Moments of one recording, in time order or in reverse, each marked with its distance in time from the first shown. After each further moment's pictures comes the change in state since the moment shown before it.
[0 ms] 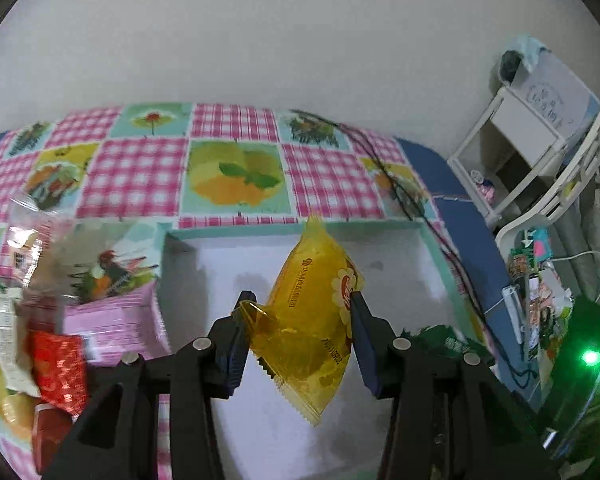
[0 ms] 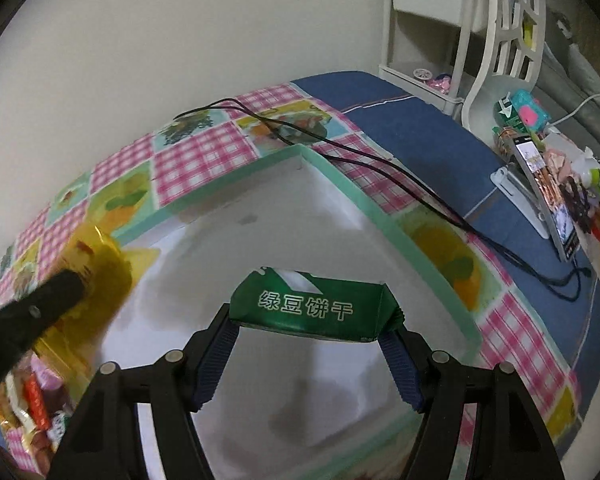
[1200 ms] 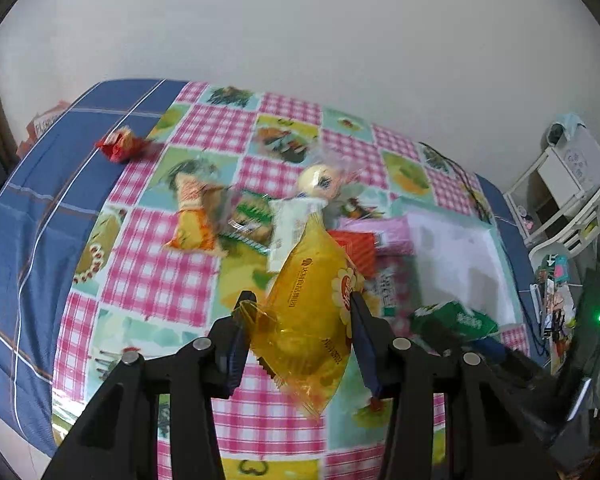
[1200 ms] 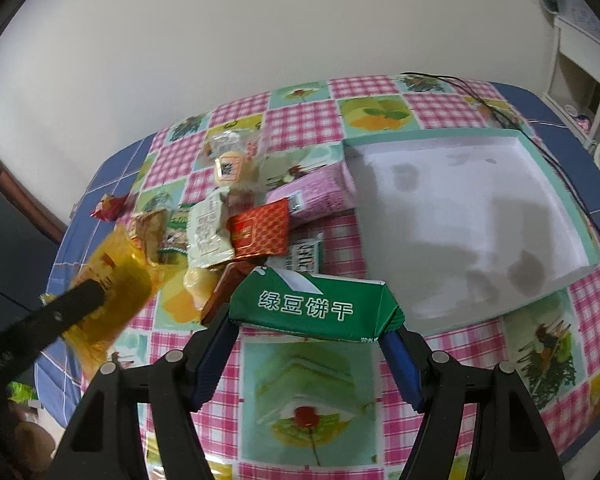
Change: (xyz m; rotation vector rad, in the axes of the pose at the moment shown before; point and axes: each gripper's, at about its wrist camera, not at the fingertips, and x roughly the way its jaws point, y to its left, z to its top) left arm -0.204 0.176 -0.088 -0.182 -0.049 0.155; right arm -0.126 0.147 -0.123 -0.327 0.096 0.387
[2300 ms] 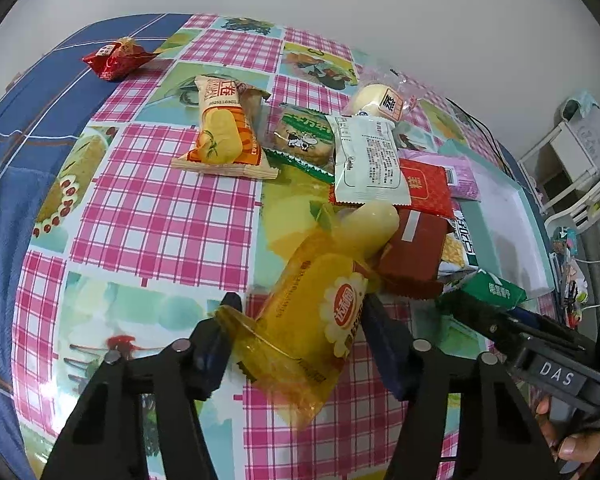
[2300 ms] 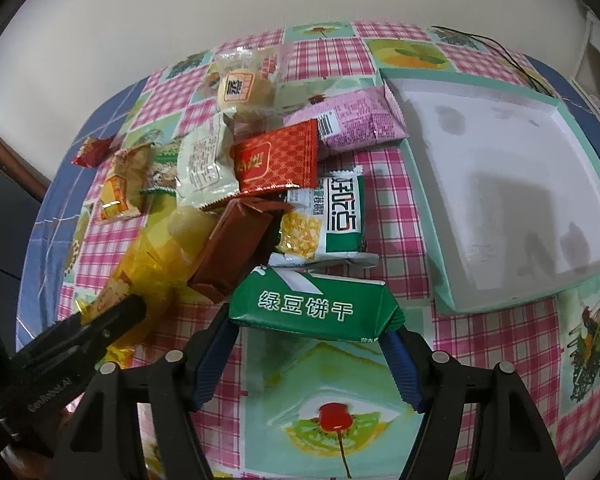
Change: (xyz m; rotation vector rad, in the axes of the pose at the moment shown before) left arm 0.081 0.077 -0.044 -0.007 0.126 -0.059; right arm 0.063 0.027 -0.025 -0.054 0.151 -0.008
